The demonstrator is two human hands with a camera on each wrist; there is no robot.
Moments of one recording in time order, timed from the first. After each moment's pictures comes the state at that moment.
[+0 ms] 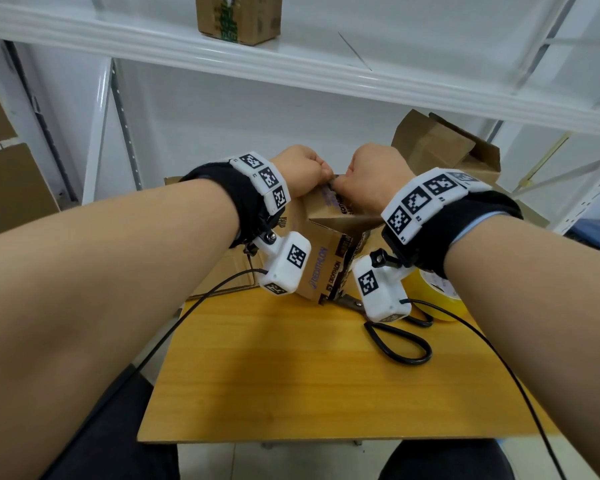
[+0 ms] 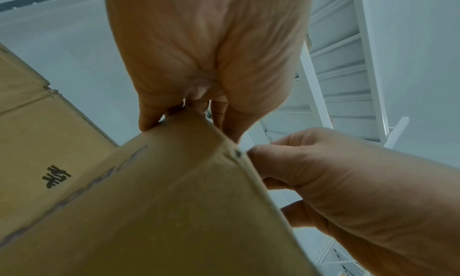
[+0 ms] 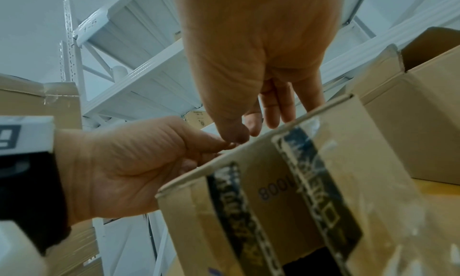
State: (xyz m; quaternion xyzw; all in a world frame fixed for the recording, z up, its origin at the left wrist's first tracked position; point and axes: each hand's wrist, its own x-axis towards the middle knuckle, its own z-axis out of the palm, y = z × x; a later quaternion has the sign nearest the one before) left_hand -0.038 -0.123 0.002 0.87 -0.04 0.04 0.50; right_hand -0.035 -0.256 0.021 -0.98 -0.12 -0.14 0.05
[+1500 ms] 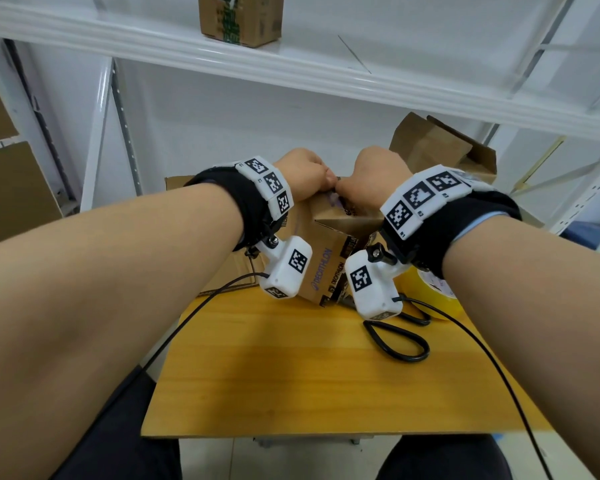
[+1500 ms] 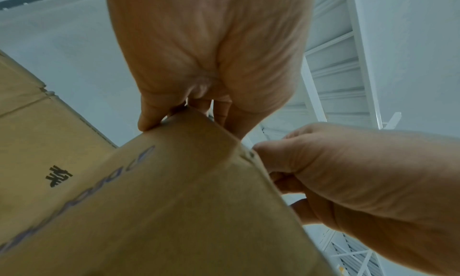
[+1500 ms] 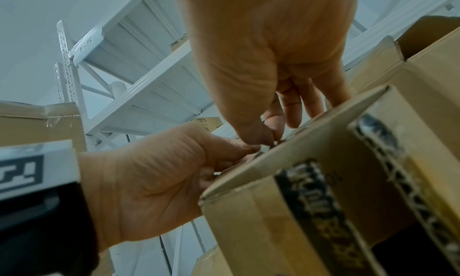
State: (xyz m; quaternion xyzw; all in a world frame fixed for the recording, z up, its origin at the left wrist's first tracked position) left_hand -0.044 -0.123 0.002 0.88 -0.04 0.04 0.48; right_hand -0.053 -0.249 0.030 -0.99 -0.07 -0.10 0.05
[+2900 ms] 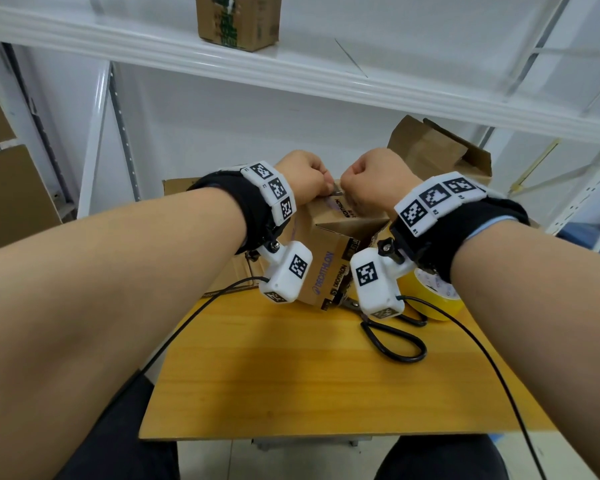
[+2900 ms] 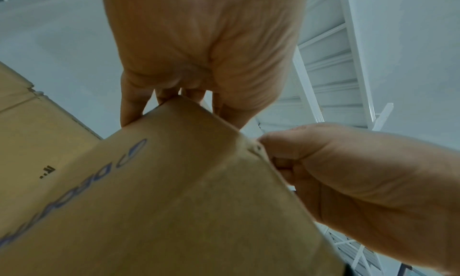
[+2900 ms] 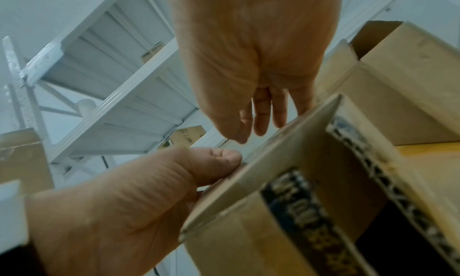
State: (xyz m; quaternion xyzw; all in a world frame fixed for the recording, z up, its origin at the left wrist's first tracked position) left_hand -0.045 -0.126 0.001 0.87 -0.04 0.05 0.49; right_hand -0.050 -0.263 0.026 -0.96 -0.06 -0.09 0.24
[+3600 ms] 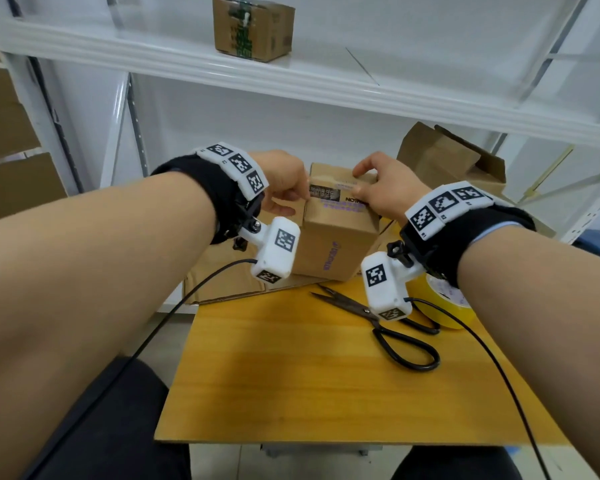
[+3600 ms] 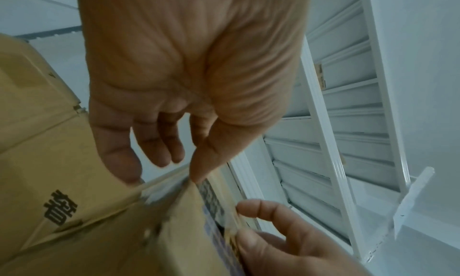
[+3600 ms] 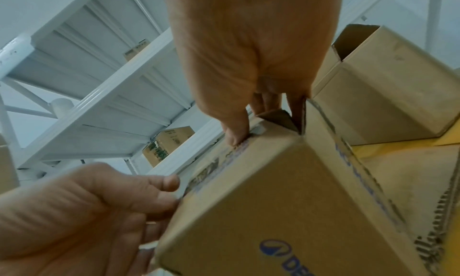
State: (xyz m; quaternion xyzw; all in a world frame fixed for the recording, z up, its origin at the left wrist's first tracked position) left_hand -0.053 -0.084 0.017 0.82 0.07 -0.06 0.56; right_hand -0.044 -0.267 0.019 -0.95 -0.08 -0.08 0.31
